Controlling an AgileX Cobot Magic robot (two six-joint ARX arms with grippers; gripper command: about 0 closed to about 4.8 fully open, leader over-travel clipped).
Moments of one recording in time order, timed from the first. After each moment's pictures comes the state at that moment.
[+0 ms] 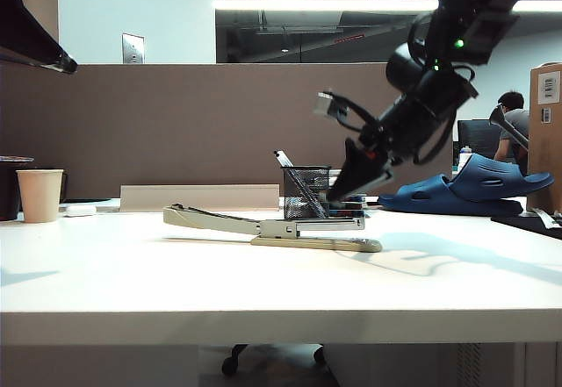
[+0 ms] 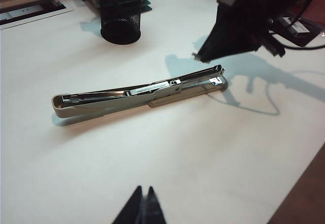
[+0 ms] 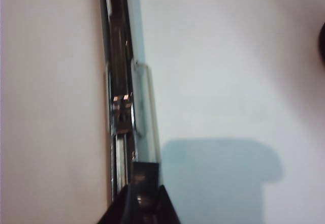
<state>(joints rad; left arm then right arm) 0.01 1.00 0.71 -0.21 0.72 0.28 0.27 2.10 1.63 -0.51 -0.63 -0.65</state>
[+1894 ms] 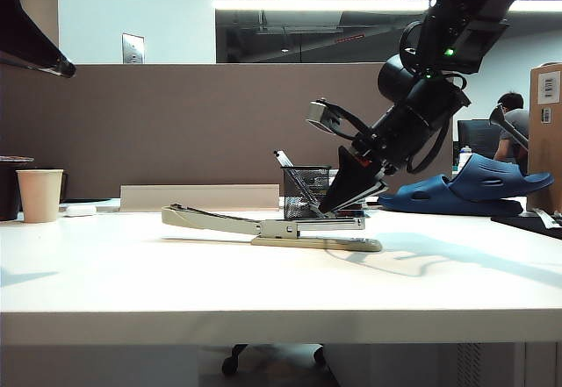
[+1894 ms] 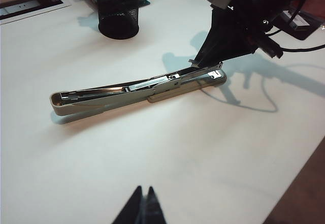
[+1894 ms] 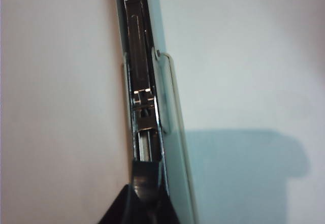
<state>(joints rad) 0.01 1.00 0.71 -0.24 0.72 0.30 0.29 2.13 1.64 -0.55 -0.65 -0.65</state>
